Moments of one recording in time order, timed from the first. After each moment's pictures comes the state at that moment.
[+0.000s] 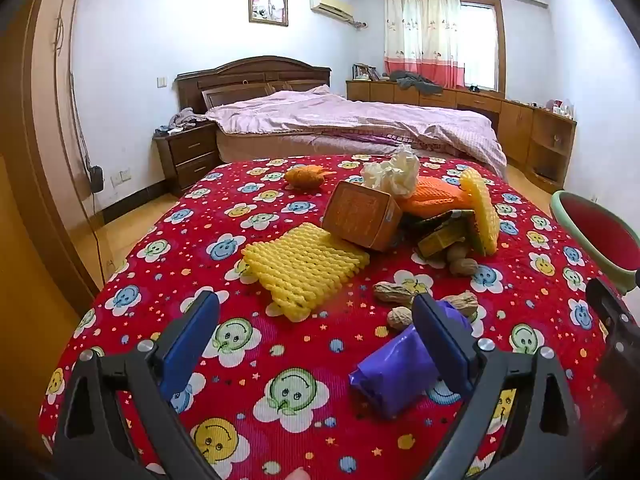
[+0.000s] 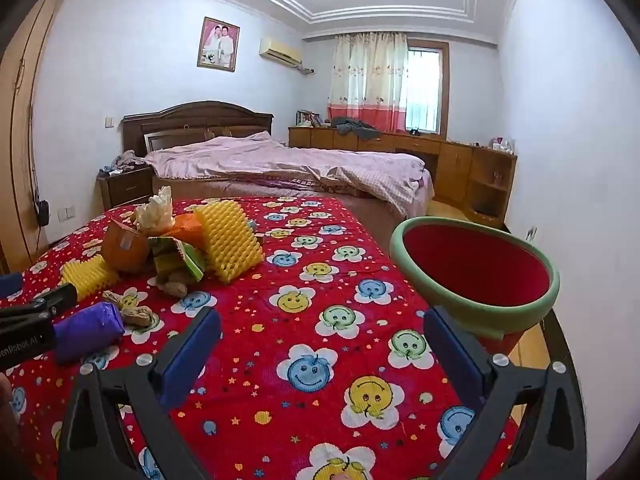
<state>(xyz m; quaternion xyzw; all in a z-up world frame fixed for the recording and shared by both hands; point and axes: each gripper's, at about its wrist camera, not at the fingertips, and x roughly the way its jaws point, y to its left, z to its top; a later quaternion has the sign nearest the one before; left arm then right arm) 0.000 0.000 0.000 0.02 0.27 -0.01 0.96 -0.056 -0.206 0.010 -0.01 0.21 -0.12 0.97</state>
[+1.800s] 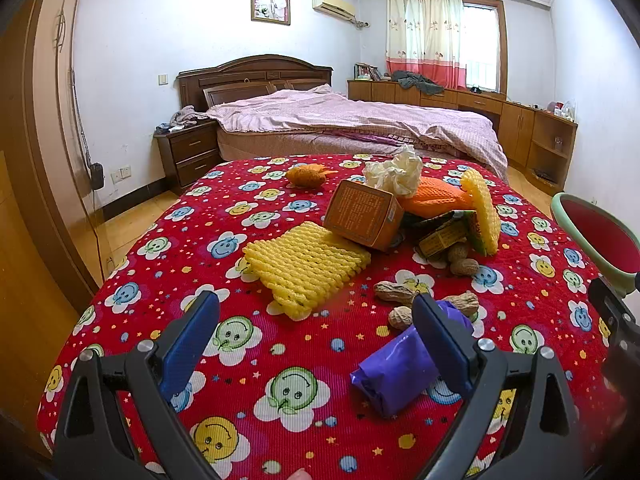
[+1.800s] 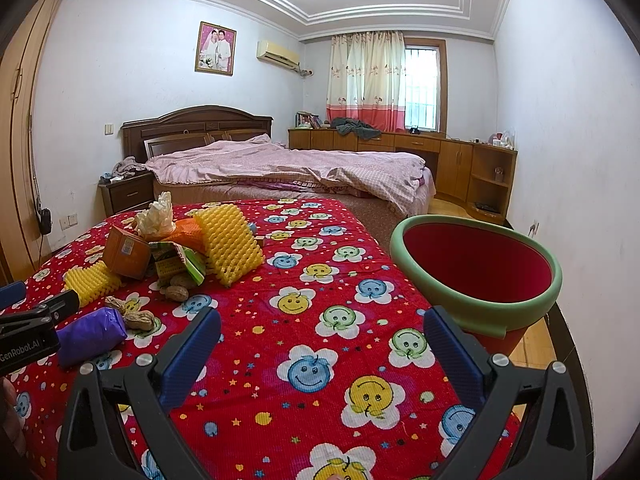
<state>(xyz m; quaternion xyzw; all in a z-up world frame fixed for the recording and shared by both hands) 0.002 0.000 -0.001 0.01 0.28 -0.01 0.96 -0.056 -0.209 0.011 0.00 0.21 -0.12 0.97</state>
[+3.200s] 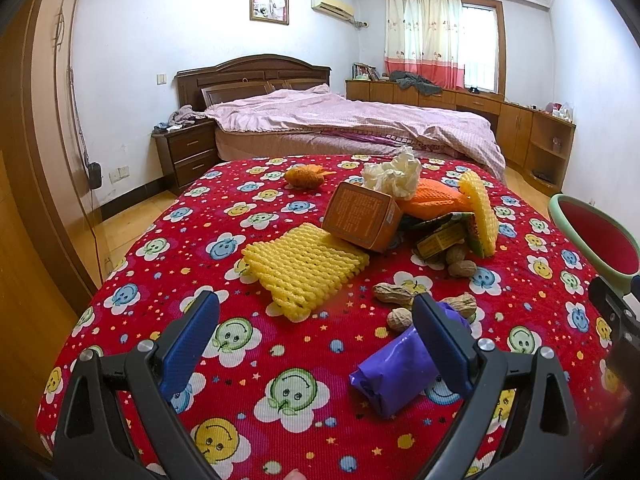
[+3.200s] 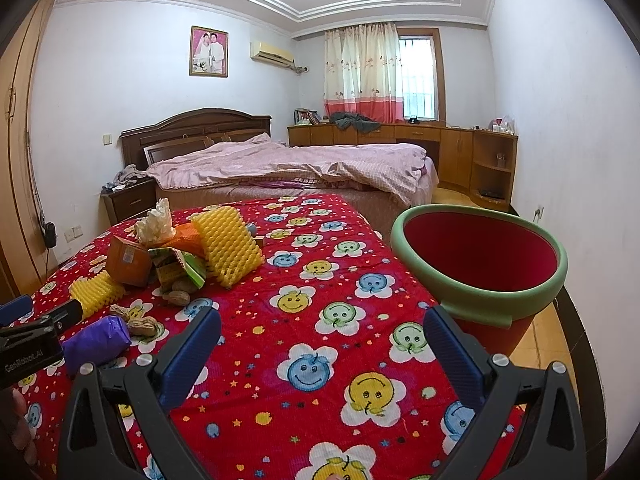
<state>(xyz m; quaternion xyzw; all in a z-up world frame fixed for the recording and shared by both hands) 0.003 0.000 0.004 0.01 0.28 -0.02 0.96 -0.053 -0.204 0.012 0.03 0.22 -0.12 0.97</state>
